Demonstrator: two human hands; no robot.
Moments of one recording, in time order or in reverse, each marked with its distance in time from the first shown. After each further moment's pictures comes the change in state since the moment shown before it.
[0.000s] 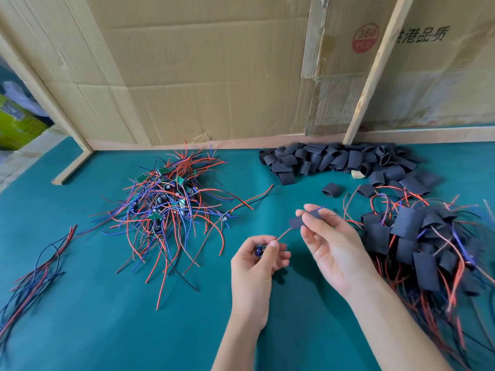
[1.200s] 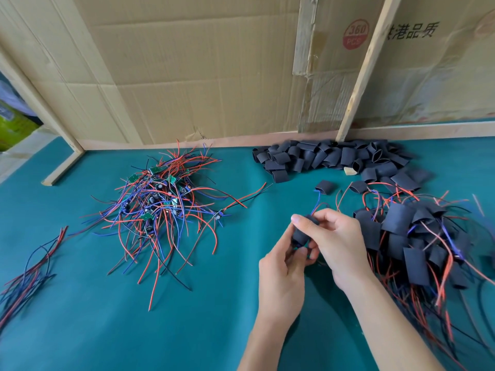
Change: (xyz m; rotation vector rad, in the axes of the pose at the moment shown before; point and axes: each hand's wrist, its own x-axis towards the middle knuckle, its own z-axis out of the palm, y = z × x) left_hand -0.014 -0.016 0.037 0.437 -0.269 0.209; right_hand 0.007 -0.002 -0.018 -0.723 0.109 -0.206
